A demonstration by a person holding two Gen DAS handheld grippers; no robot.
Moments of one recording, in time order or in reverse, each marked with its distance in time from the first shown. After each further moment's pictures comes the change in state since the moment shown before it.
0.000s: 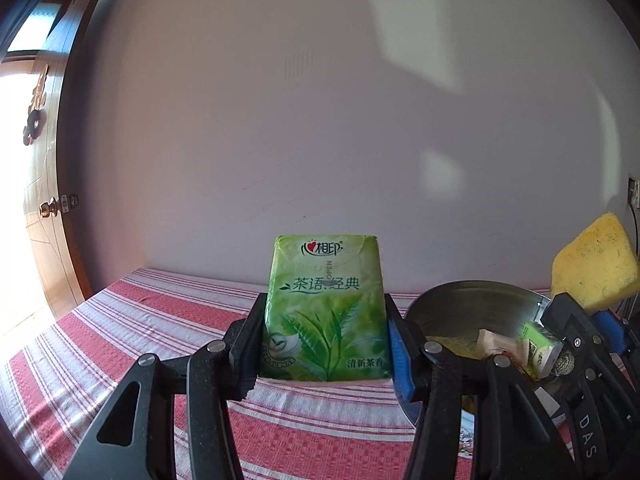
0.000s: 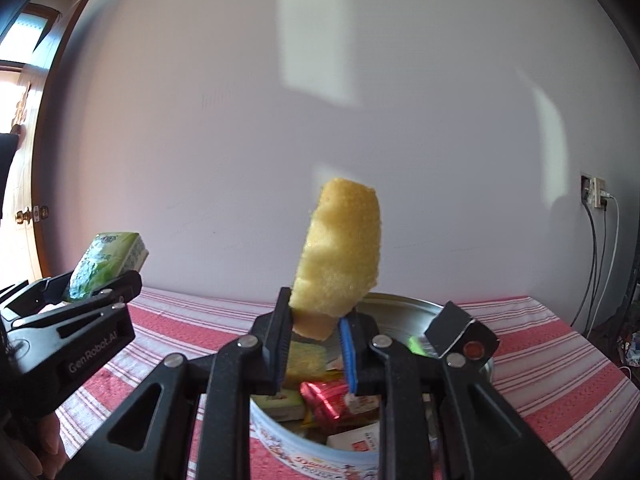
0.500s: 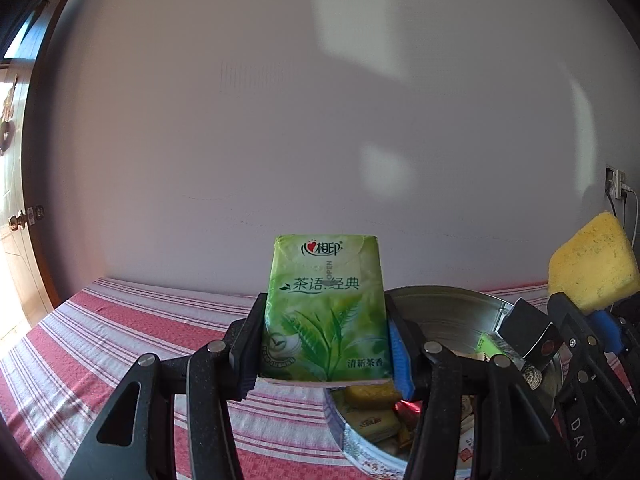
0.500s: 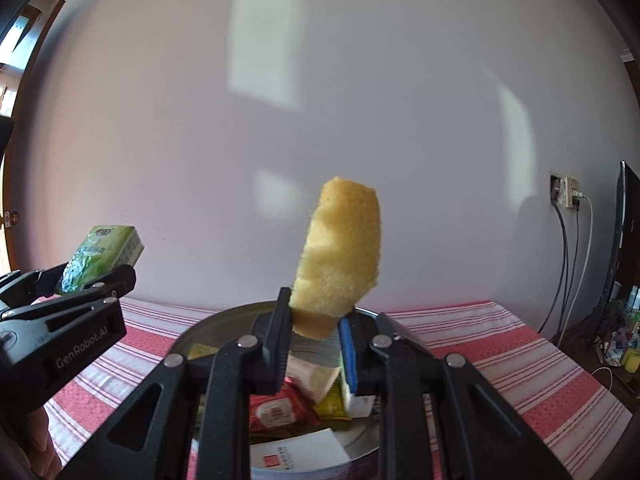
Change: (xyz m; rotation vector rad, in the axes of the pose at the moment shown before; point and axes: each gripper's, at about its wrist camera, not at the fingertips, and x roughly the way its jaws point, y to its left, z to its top) left arm 0.020 -0.066 0.008 0.032 0.020 -0.103; right arm 0.003 -0.047 0.016 -0.002 -0.002 -0.108
